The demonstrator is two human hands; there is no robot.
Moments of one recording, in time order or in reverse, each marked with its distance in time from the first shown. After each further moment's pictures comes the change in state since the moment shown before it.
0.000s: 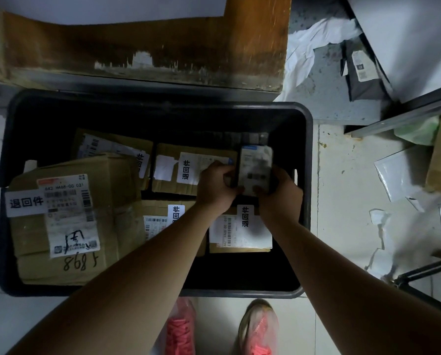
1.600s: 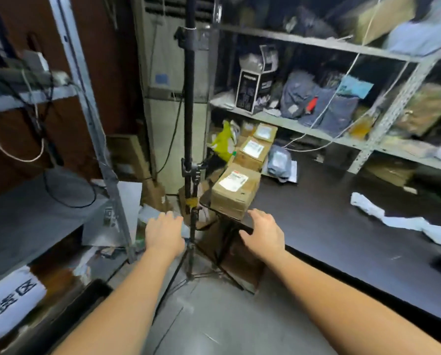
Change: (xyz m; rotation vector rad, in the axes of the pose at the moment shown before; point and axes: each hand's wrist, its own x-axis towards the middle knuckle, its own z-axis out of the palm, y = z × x) left_hand -0.716 0.563 -0.205 1.235 -0.092 1.145; right_hand -0.798 -0.065 -0.611 -0.224 0.811 0.259
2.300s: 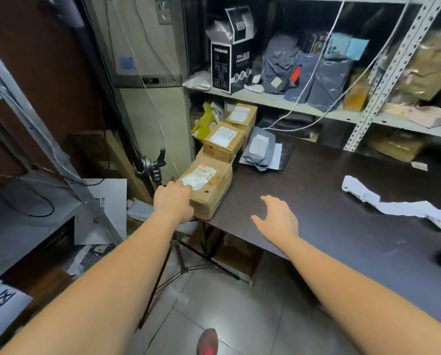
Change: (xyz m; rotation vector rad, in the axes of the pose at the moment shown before) left_hand 0.120 0.169 -0.060 0.084 0.007 0.082; right_hand 0.088 0.179 -0.038 0.064 -0.073 0.126
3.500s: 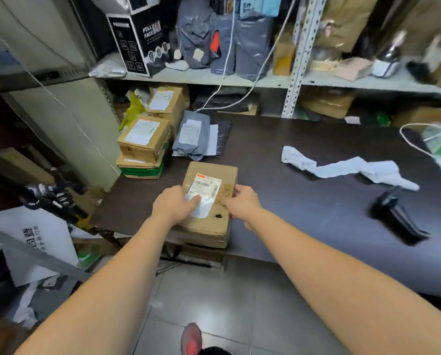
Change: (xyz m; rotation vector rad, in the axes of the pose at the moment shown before) left_hand 0.087 0.178 0.021 -0.492 -0.137 0.043; right_hand 0.066 0.105 -0.009 0.915 -0.098 0.408
